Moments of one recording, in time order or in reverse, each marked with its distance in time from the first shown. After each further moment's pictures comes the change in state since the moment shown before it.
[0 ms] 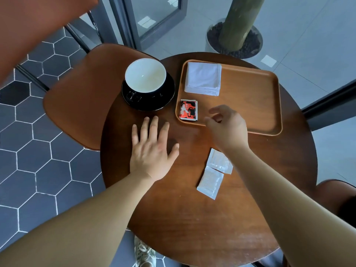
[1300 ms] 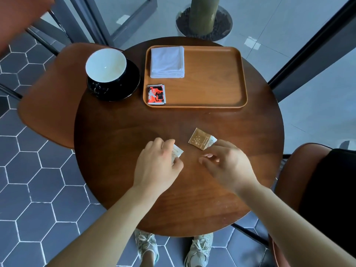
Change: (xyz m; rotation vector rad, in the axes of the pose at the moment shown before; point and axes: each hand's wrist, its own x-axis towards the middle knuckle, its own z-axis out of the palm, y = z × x) left_hand -0.064 0.088 -0.046 -0.273 -0.147 0.087; right_hand -0.121 0.098 -0.051 -0.164 -0.123 -0.189
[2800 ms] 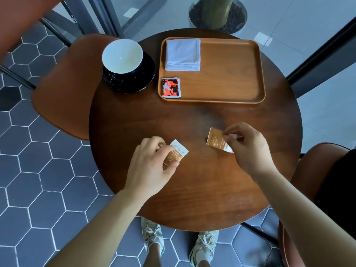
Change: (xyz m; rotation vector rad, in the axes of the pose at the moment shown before) left_hand -0.023 -0.063 0.008 -0.008 0.125 0.160; right_hand 0.024 0.001 -0.001 0.256 0.114 0.249
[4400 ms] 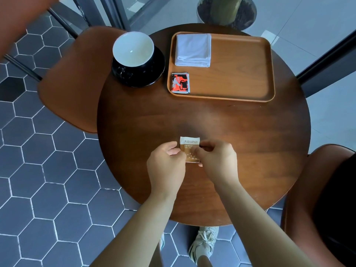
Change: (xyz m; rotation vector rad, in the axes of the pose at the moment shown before) left_hand 0.004 0.054 -0.009 -0.823 0.138 -0.921; right_hand -0.039 -0.049 0.072 0.093 -0.092 0.299
